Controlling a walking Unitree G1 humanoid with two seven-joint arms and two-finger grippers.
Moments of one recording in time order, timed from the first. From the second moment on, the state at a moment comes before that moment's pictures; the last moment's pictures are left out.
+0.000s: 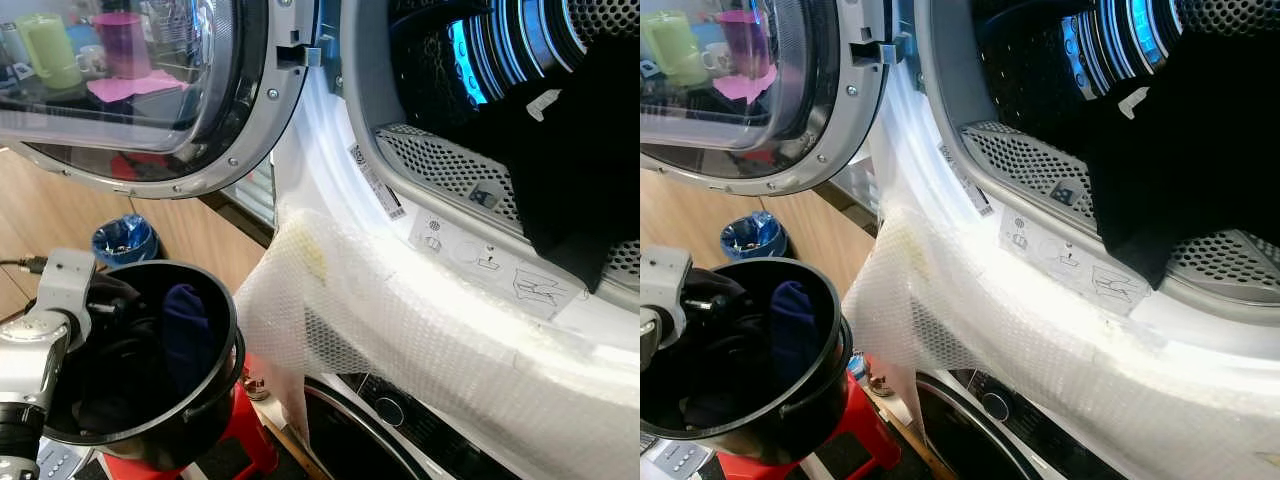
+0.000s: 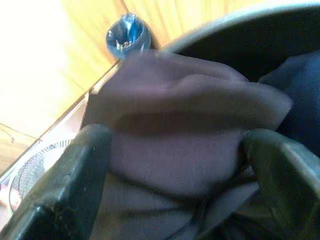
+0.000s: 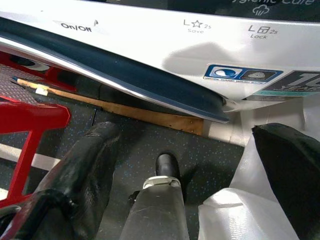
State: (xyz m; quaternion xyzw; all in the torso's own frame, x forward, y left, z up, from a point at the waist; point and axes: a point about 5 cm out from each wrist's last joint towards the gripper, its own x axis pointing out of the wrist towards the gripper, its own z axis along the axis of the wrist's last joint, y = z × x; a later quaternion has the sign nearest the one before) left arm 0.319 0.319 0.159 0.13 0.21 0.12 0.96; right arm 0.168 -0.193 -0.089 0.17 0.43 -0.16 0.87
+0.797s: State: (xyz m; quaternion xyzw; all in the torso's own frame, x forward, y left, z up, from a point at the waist) left arm 0.314 0.336 0.148 0.16 0.22 0.20 0.94; right arm 0.165 -0.191 -0.091 0.20 0.43 -0.17 0.87
